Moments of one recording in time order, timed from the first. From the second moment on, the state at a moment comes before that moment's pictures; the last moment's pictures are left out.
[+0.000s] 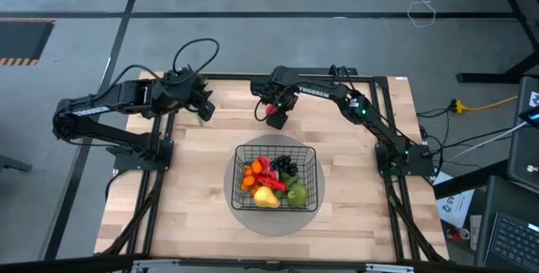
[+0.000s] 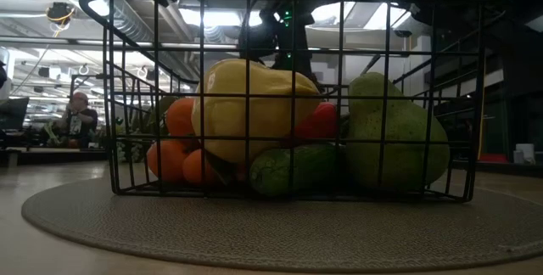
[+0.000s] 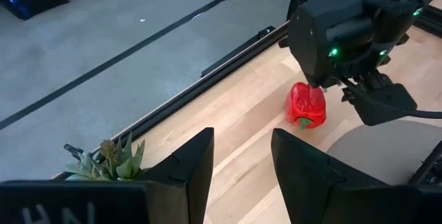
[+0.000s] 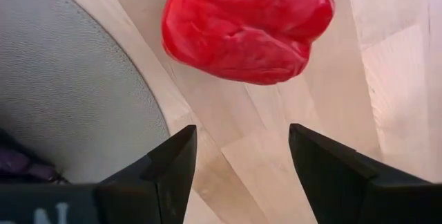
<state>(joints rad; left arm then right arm) 0.13 0.98 1.23 -0.91 -0.65 -0.43 -0.33 2.43 2.34 -1.57 0.05 0.15</state>
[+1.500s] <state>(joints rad) 0.13 0.98 1.23 -0.90 -0.67 -0.44 -0.30 2.40 2.20 -1.00 0.05 0.18</state>
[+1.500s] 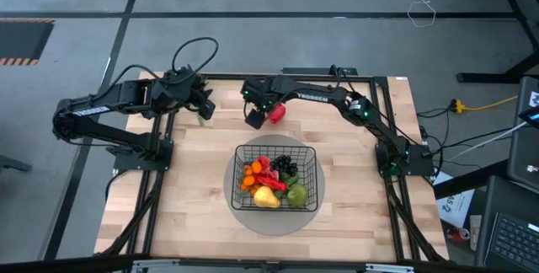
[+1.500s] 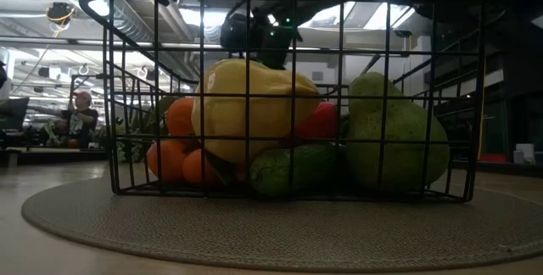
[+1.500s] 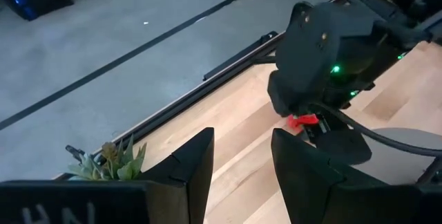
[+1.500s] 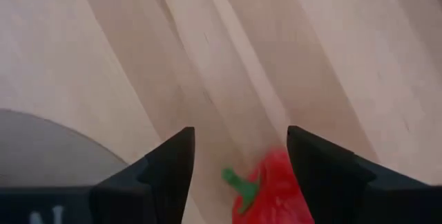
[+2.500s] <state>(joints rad) 0.13 0.99 1.23 -0.85 -0.67 -0.46 -0.31 2.39 2.26 -1.51 0.25 0.07</state>
